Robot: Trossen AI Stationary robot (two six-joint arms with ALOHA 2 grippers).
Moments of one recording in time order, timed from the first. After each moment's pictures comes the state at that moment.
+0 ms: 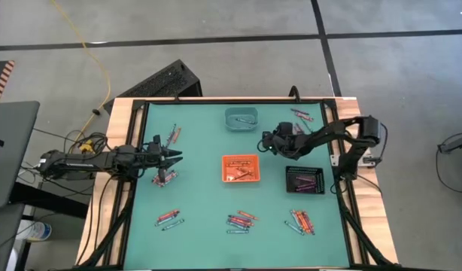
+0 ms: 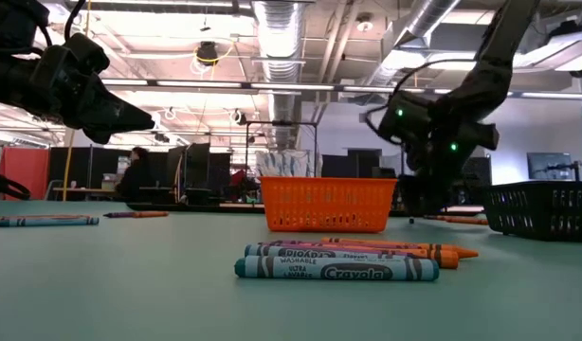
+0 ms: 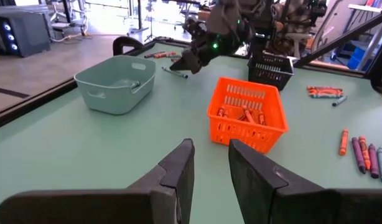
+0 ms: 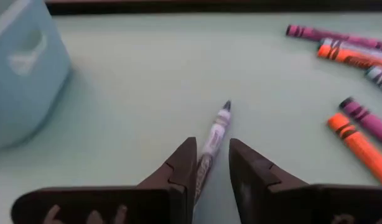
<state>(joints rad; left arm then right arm) 0.01 0.17 0.01 0.06 -0.24 -0.13 -0.26 1.74 0.61 0.05 0.90 1.07</state>
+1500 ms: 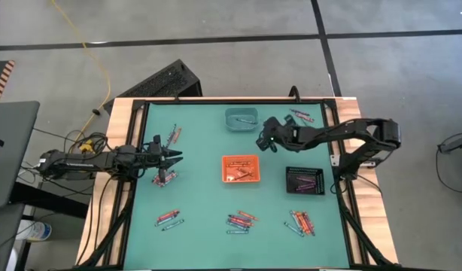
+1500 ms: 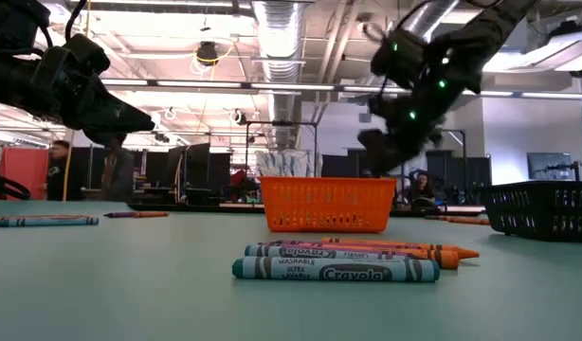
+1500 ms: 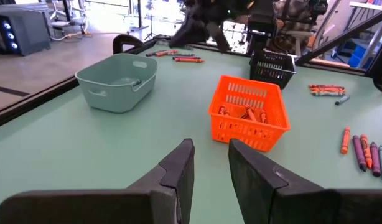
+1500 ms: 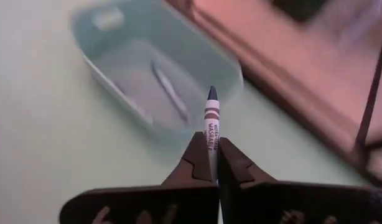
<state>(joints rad) 0.01 0.17 0.01 0.06 -0.24 -0.13 -0.25 1.51 0.75 -0.04 0.64 0.25</state>
